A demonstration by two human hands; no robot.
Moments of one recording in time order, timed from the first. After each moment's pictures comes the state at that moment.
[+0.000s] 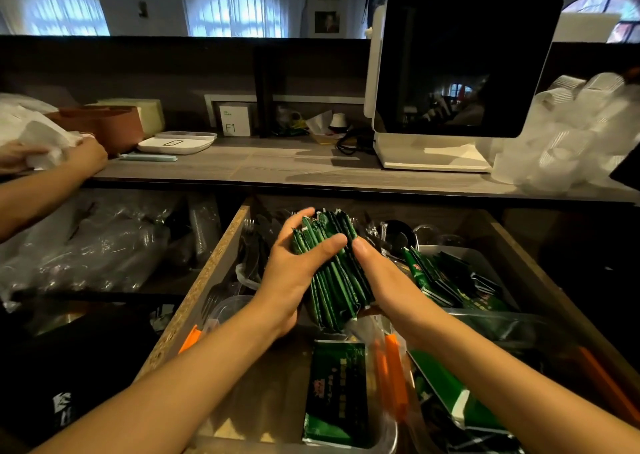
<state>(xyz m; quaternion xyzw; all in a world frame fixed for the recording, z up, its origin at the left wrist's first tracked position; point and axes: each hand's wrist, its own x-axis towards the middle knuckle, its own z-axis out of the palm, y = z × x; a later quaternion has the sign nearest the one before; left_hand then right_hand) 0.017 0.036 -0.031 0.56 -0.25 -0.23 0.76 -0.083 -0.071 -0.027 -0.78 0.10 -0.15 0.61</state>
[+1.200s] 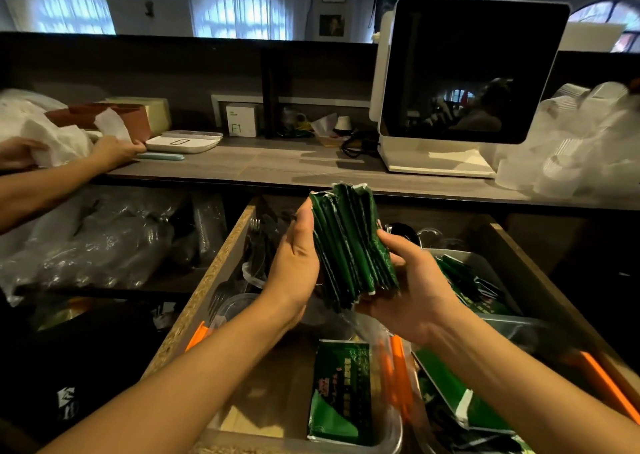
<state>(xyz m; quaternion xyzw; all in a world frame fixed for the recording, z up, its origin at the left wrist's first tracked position) 0.022 0.029 -0.030 0.60 -0.26 -0.15 0.74 -0.090 -0.074 -0.013 -0.46 0.17 -0.11 0.87</state>
